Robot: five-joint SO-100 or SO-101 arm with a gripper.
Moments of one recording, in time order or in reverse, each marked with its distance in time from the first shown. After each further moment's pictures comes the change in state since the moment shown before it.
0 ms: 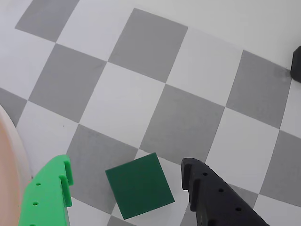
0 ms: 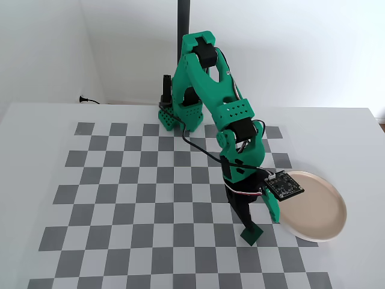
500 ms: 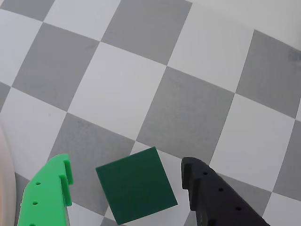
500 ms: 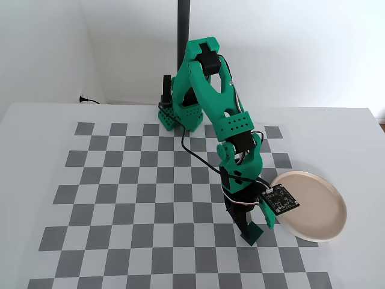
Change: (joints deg) arm 0.0 -6.2 0.0 -3.3 0.0
